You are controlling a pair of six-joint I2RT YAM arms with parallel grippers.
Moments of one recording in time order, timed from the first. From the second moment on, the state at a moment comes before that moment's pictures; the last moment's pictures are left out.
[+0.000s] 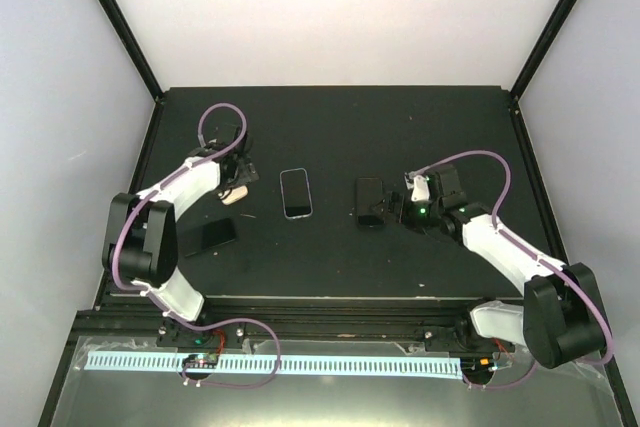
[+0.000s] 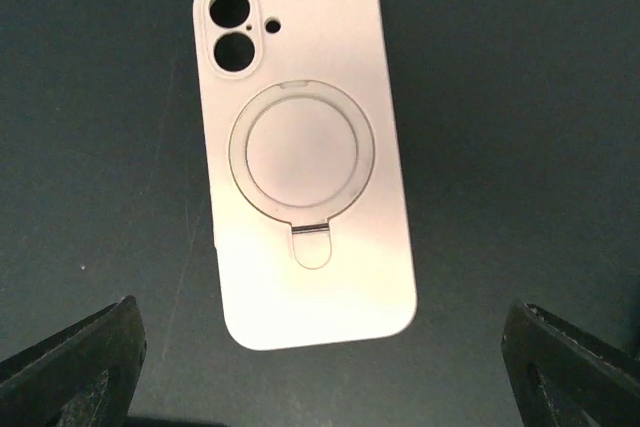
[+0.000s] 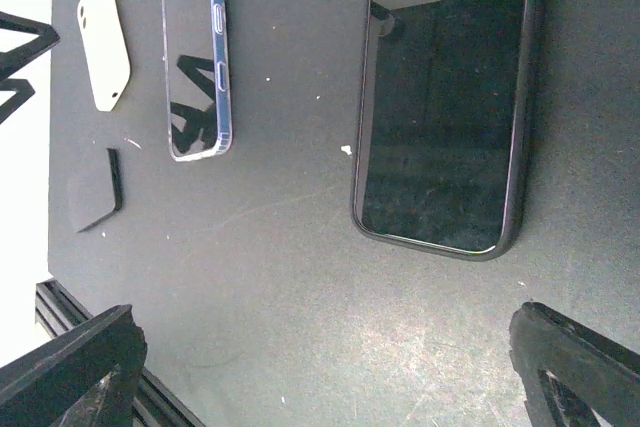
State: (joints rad) left arm -0.22 1.61 1.08 -0.59 -0.33 -0.65; right arm 0.34 1.23 0.63 -0.28 -0.52 0.59
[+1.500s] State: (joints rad) left arm -0.08 1.81 1.09 -0.48 -0.02 -0.61; right arm 0.34 1.14 0.62 -0.26 -0.69 0.57
